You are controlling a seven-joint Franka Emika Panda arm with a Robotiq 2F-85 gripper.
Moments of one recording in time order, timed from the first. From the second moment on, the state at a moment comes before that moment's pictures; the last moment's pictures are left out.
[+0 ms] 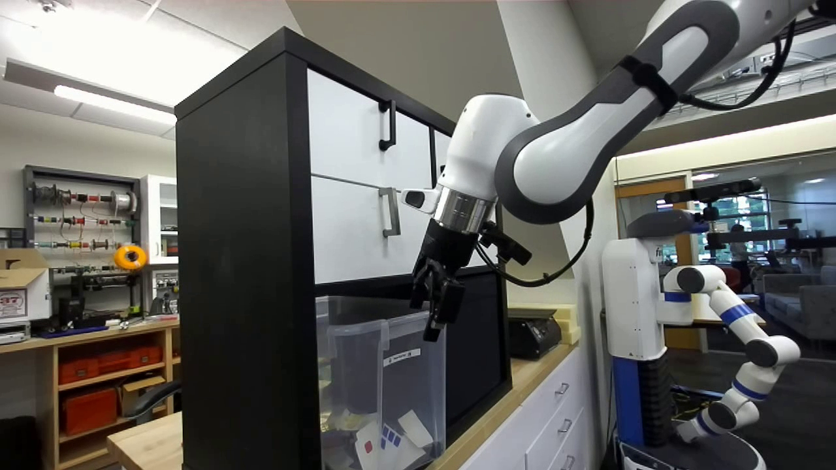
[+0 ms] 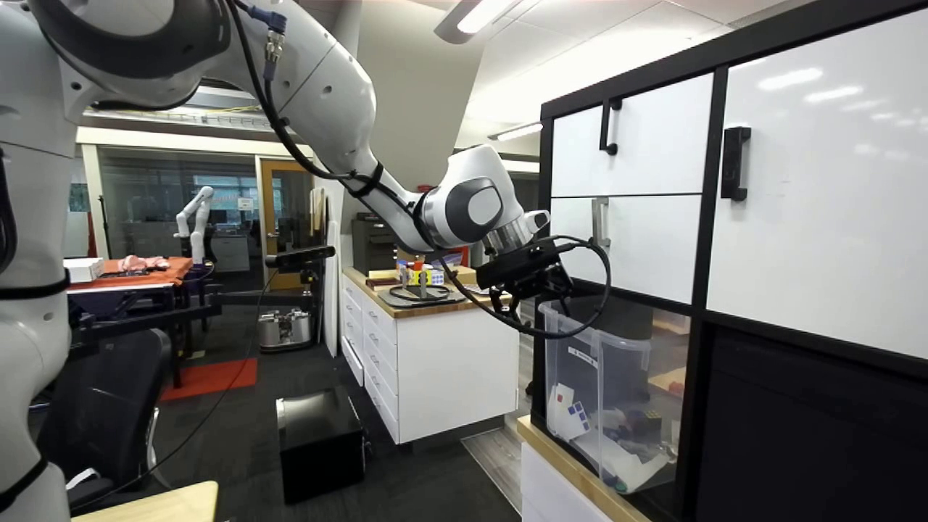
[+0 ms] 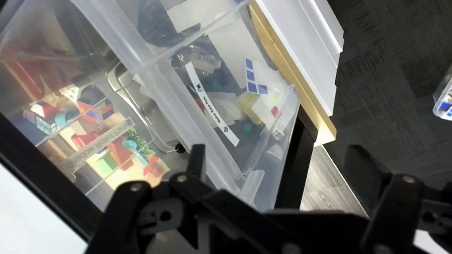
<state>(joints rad) 0.05 0.19 0.07 -2.01 -0.27 2.69 -0.58</state>
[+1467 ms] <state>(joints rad) 0.05 0.37 0.06 -1.86 -0.43 2.83 -0.69</state>
